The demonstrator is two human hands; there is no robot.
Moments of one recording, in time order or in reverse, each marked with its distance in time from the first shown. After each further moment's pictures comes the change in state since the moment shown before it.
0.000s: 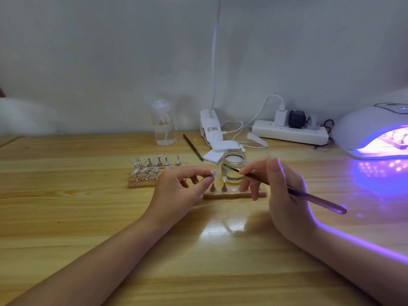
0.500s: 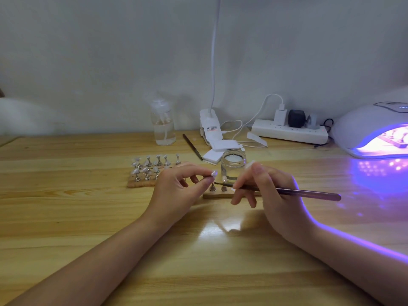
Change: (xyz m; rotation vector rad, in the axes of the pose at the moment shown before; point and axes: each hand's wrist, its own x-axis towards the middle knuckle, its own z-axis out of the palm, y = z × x) left_hand 0.000 0.002 0.000 0.007 0.008 0.033; right_hand -0.002 -0.002 0.001 0.038 -0.129 0.139
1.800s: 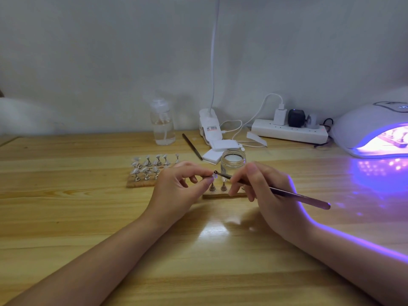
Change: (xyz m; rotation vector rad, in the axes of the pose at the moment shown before) left_hand 0.000 0.002 0.000 0.017 0.003 -0.023; right_hand 0.000 0.001 -0.002 -0.174 -0.014 -0.022
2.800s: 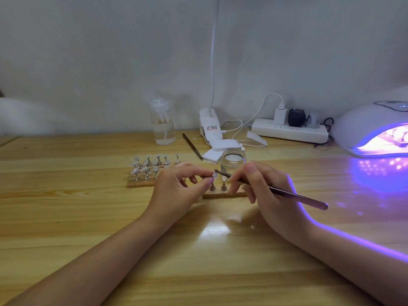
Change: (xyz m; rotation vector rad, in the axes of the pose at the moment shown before) left_hand 0.000 -0.004 0.000 -0.006 0.001 -0.002; right_hand 0.000 0.000 0.000 -0.001 -0.005 0.032
